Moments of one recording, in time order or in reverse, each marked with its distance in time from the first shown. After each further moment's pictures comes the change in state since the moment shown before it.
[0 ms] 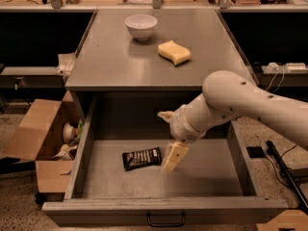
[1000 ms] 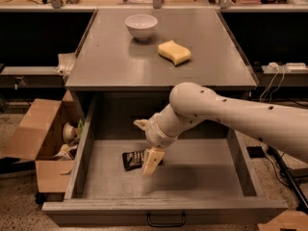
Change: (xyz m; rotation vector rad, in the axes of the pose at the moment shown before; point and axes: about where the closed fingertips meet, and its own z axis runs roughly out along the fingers) arm -0.024 -0.007 0.080 -0.070 -0.019 -0.119
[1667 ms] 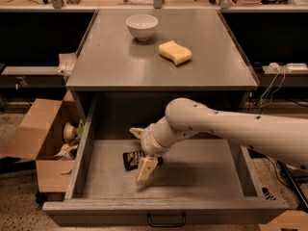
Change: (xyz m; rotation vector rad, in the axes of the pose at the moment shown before) arm 0.005 0.001 0.045 0.021 -0.049 -0.002
